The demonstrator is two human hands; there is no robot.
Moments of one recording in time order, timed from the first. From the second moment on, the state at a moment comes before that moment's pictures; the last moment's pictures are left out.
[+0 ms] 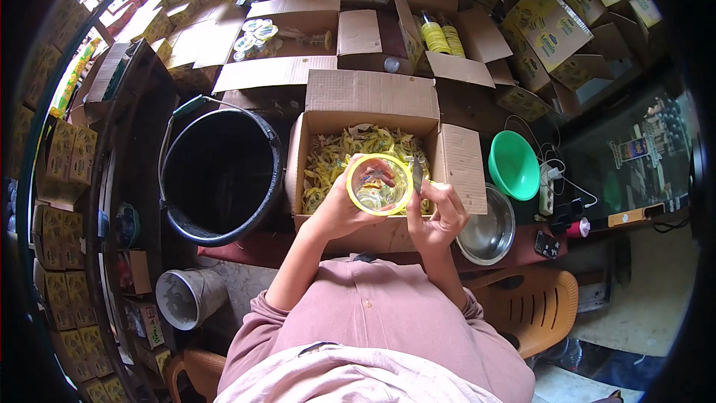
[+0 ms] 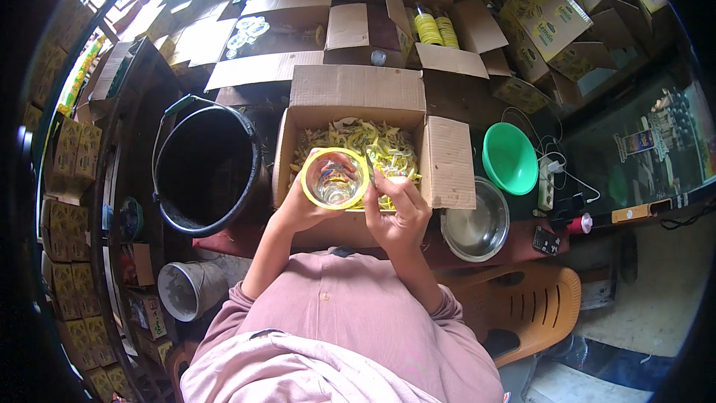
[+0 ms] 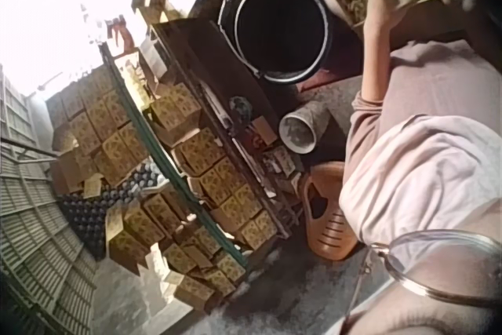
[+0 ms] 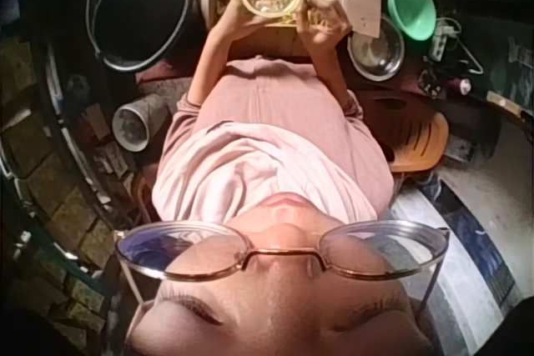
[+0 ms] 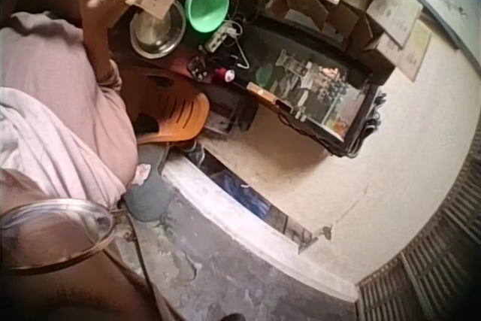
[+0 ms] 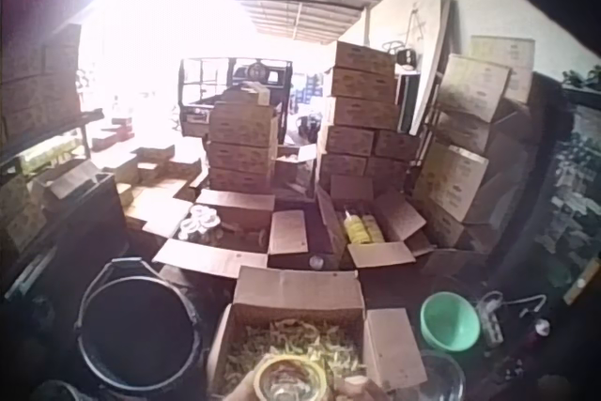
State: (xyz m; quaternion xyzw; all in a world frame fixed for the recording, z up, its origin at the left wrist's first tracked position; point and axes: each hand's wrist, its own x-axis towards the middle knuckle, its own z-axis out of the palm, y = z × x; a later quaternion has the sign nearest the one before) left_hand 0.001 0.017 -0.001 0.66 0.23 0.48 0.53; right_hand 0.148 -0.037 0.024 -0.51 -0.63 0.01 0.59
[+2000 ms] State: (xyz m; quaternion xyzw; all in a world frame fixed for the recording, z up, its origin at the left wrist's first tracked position) left_hand -0.024 0.024 0.008 0.58 0.24 0.54 0.56; right_hand 0.199 -0.008 -0.060 -0.68 -0.67 0.20 0.21
